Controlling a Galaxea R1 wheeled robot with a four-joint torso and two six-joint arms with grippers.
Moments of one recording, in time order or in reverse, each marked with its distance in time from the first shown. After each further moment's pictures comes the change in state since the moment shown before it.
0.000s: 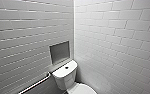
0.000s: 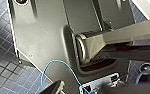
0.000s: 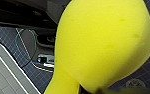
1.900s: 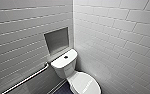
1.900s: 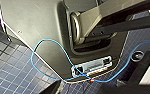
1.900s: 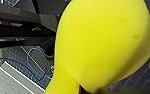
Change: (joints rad) left arm -0.025 0.000 0.024 0.000 -0.015 0.000; right arm -0.031 -0.076 0.103 -0.237 0.340 0.503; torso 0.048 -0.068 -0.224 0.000
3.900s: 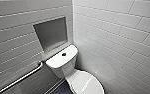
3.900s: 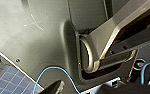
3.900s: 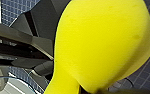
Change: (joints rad) left arm -0.017 -0.045 0.078 0.000 -0.006 0.000; right arm 0.016 -0.171 0.226 0.043 0.026 0.001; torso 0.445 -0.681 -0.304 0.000
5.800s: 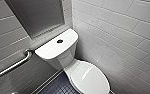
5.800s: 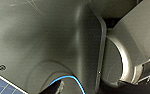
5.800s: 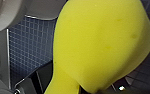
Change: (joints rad) left arm -0.007 0.008 -0.010 0.000 0.000 -0.003; right arm 0.382 -0.541 0.589 0.147 -0.113 0.011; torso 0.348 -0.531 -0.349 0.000
